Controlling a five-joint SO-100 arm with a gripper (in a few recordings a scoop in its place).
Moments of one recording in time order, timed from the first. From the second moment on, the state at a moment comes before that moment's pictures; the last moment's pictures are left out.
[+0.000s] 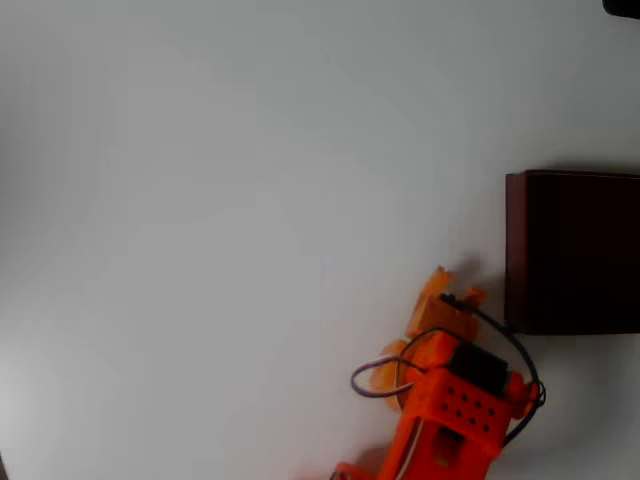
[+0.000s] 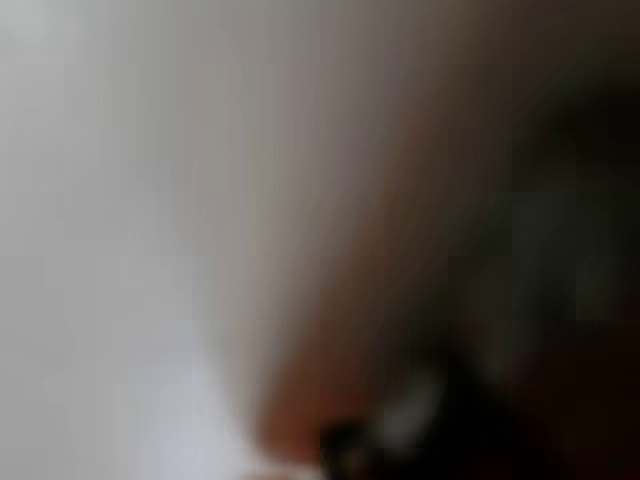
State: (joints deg) arm 27.0 107.6 139.8 72.4 85.6
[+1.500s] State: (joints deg) arm 40.9 95.5 92.6 81.4 57.1
